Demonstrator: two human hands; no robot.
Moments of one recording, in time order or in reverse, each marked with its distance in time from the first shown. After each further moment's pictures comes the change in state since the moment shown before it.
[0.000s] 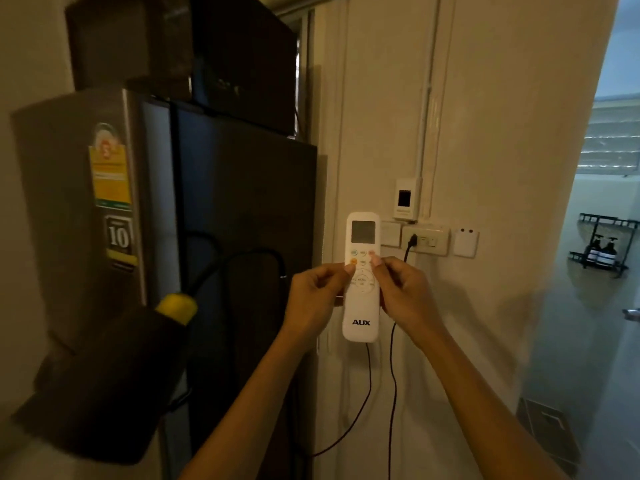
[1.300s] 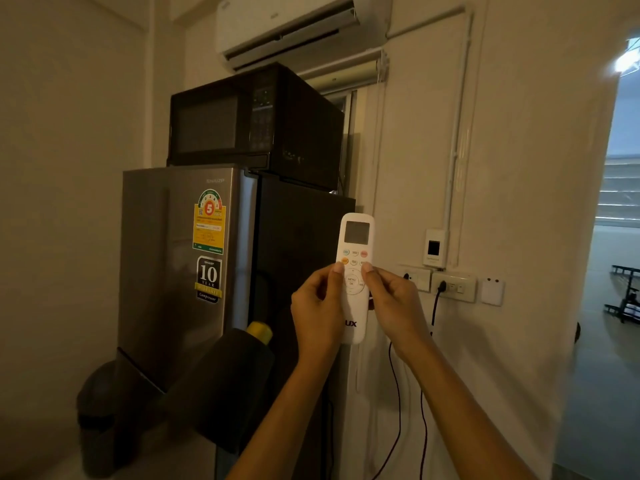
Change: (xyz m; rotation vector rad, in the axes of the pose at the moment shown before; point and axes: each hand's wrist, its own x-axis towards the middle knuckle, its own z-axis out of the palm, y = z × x) left_hand -0.043 0.095 -0.055 0.004 0.416 0.257; right_hand -0.039 -0.129 0.061 0.182 -0.016 -0.101
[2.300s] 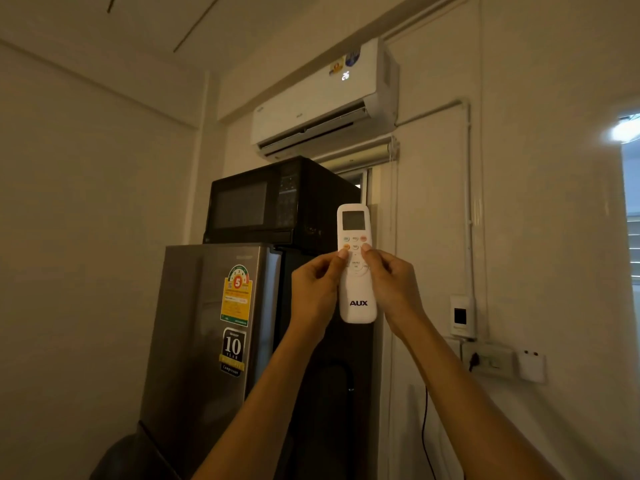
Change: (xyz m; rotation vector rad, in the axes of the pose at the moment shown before) left_hand 0.088 0.090 -0.003 -0.096 -0.182 0.116; right_hand 0.079 -0.093 0.017 0.108 0.045 -0.162
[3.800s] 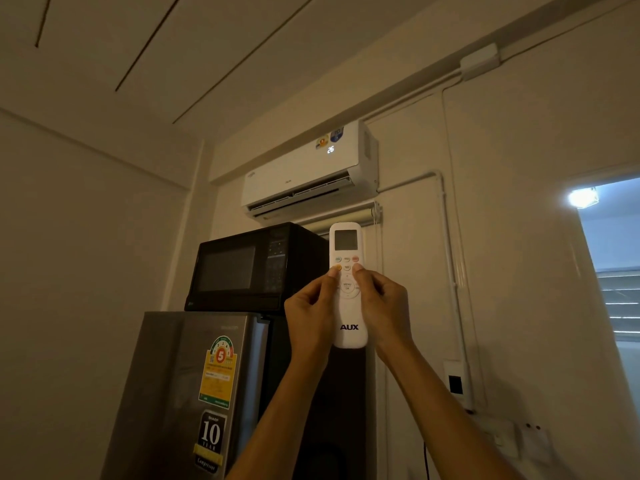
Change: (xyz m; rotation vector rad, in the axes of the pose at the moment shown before) left_hand 0.045 0.041 0.023 -0.122 0.113 0.138; right_hand 0.042 -0.050 0.009 0.019 0.133 -0.146
